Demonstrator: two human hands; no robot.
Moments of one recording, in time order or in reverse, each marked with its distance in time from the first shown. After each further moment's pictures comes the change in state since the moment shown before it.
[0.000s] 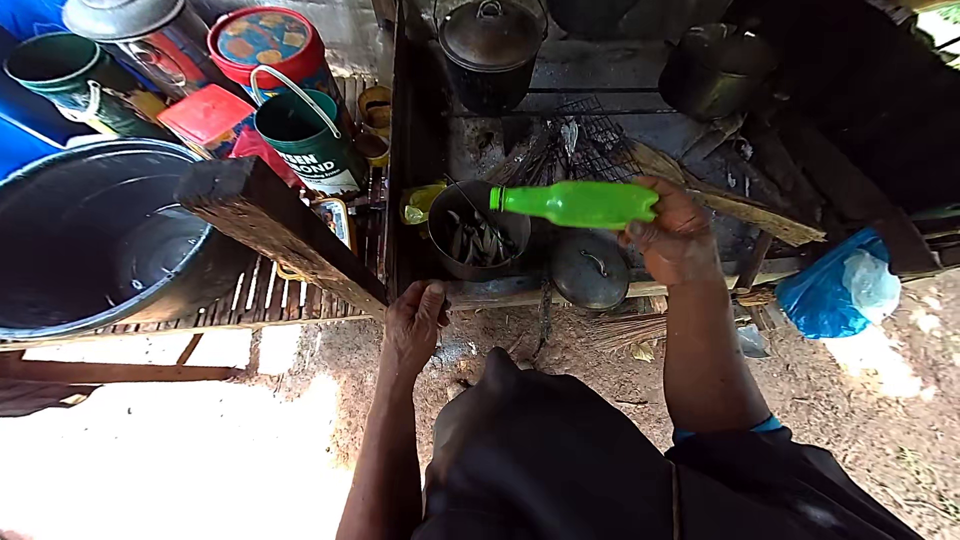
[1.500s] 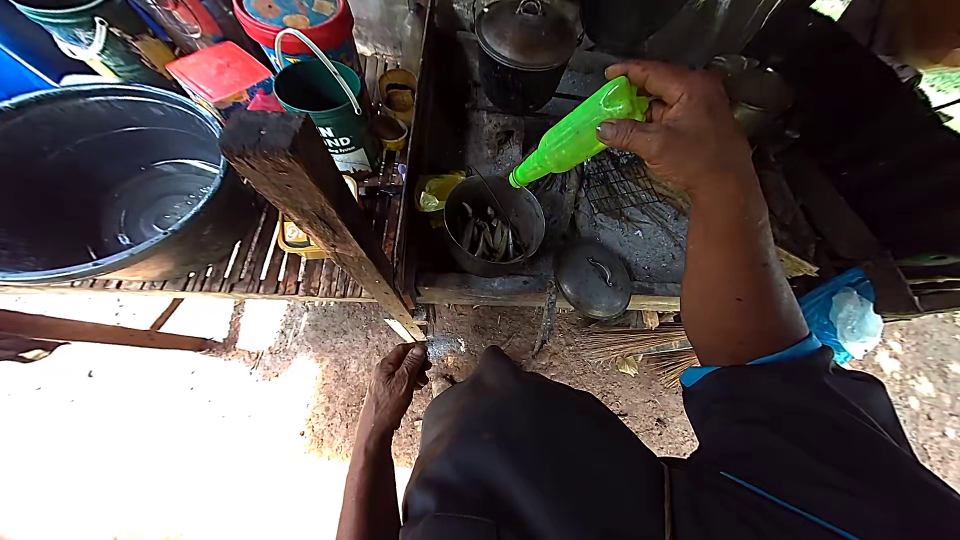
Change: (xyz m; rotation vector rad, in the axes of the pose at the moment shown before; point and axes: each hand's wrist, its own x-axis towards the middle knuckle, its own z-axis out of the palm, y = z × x) left_hand -0.088 -0.086 -0.030 -0.171 0.000 -0.375; right_hand 0.135 -0.072 0.059 -0.718 -0.228 0.010
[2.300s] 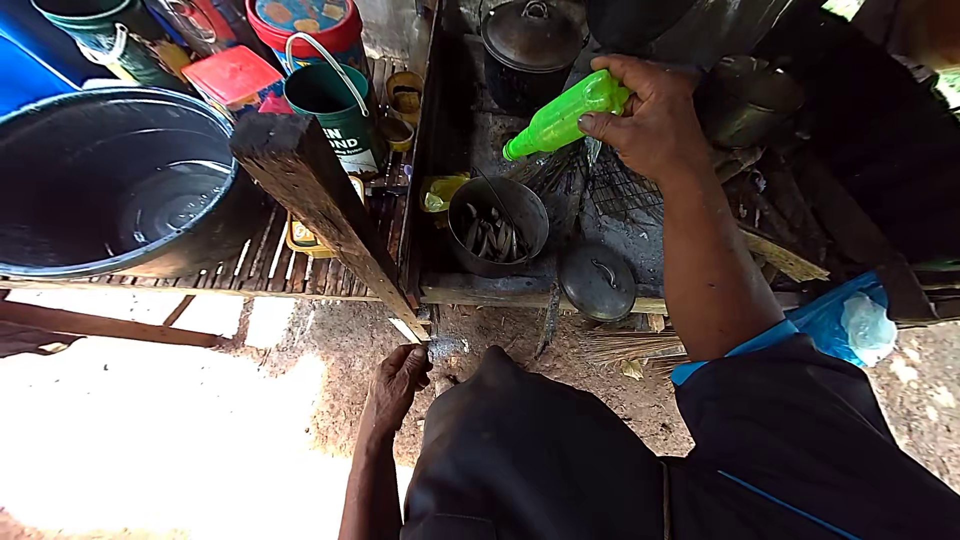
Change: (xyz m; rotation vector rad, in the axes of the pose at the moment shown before) left_hand -0.004 -0.001 0.000 -0.022 0.019 0.016; right_hand 0.028 0.022 0.023 -0.076 0.086 0.002
